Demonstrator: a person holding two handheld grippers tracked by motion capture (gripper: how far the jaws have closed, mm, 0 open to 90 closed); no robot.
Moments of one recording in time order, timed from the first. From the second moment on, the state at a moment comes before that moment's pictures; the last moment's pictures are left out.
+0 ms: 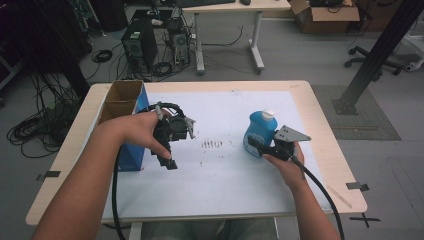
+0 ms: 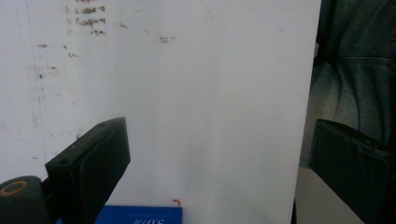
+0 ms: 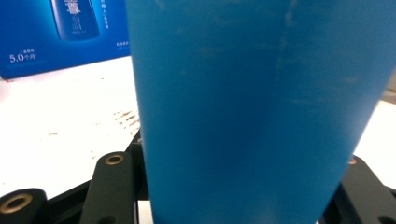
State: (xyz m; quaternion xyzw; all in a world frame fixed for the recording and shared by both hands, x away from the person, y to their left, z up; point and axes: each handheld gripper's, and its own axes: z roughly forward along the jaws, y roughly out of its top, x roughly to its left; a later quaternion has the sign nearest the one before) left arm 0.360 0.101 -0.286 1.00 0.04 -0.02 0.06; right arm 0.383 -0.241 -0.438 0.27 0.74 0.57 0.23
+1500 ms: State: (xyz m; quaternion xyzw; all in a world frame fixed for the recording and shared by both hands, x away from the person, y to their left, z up) left arm 0.365 0.084 -0.248 1.00 0.04 -0.01 0.06; right arm 0.337 -0.234 -0.330 0.07 0.80 0.58 0.14
